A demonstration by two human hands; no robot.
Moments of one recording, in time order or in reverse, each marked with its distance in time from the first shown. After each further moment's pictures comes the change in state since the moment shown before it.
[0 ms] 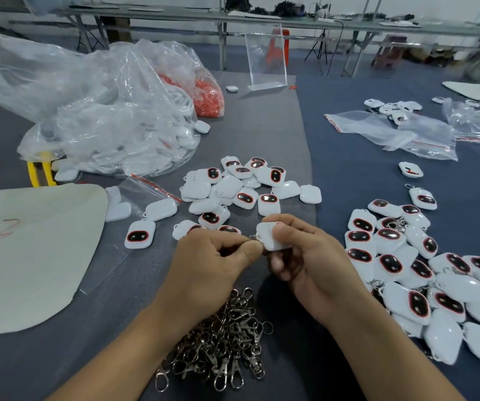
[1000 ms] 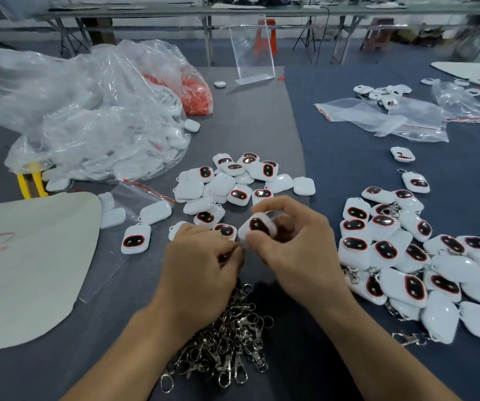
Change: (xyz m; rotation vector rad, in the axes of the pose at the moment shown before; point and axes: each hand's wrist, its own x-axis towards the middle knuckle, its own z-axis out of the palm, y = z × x) left_hand 0.002 -0.003 -0.005 0.445 0.017 0.257; right_hand -0.007 0.009 0.010 -0.676 0.204 -0.506
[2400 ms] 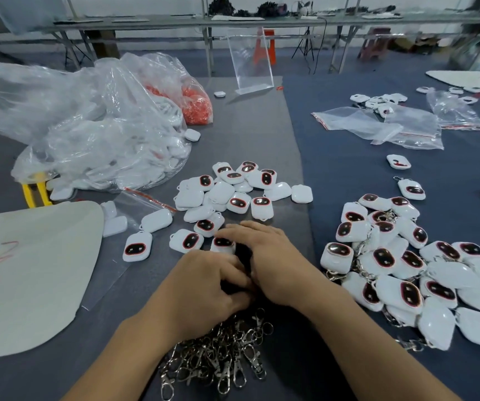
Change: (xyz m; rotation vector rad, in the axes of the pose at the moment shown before) left_hand -0.002 -0.002 -0.016 -0.257 -0.458 0.017; right_hand 0.027 0.017 0.013 -0.613 -0.518 -0.181
